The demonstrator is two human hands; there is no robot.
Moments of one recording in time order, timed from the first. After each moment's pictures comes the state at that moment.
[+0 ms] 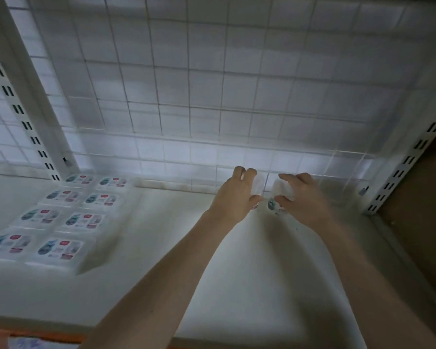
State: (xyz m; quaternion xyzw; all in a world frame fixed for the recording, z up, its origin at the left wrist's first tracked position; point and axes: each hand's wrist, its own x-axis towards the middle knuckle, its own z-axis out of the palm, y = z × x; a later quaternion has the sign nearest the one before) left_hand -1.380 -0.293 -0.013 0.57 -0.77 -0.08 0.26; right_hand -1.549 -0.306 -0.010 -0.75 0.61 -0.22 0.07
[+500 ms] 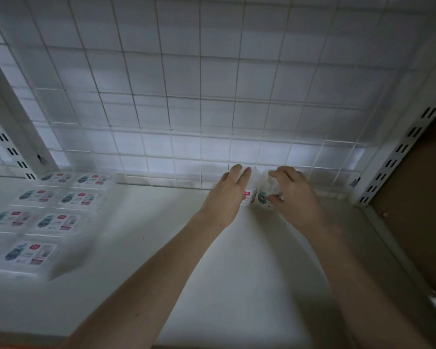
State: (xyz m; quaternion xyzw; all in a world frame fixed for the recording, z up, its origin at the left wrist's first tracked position) left_hand -1.392 -0.311 -0.042 0.55 -0.82 0.03 0.18; right_hand -1.561 -0.314 -0.028 -0.79 0.56 -0.24 0.00
